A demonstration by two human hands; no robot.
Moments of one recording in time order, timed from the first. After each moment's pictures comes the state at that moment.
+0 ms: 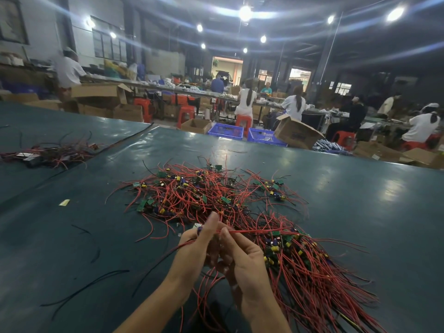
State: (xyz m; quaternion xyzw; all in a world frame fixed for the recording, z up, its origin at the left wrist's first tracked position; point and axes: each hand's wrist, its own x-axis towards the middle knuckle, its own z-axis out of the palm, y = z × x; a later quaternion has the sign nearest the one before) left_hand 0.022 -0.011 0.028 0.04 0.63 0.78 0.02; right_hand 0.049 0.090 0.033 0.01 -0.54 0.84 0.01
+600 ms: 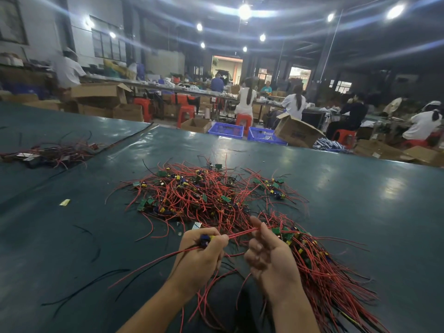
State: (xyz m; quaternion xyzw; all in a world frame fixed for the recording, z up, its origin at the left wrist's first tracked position) left_hand 0.040 -0.006 0.040 0.14 0.65 0.74 -0.08; right_hand 0.037 0.135 0.038 -0.11 -0.40 0.91 0.01
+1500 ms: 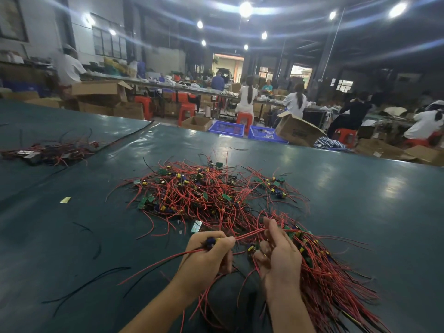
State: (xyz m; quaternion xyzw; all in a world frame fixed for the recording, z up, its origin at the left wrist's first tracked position) left_hand 0.046 -0.005 0.045 0.16 0.66 0.73 -0.01; right_hand 0.035 0.134 0.037 -0.16 -0.44 0.87 0.15
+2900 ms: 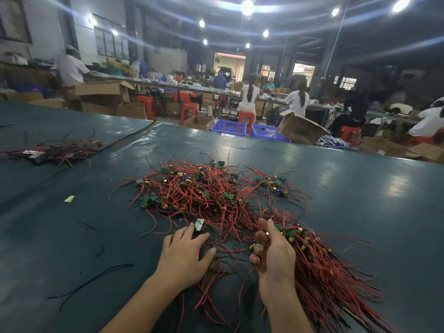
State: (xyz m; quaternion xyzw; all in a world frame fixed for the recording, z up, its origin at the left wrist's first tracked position) left_hand -0.005 -0.038 -0.022 0.09 0.98 0.15 -0.03; right_hand 0.039 0.124 0.034 -0.20 -0.48 0.84 0.15
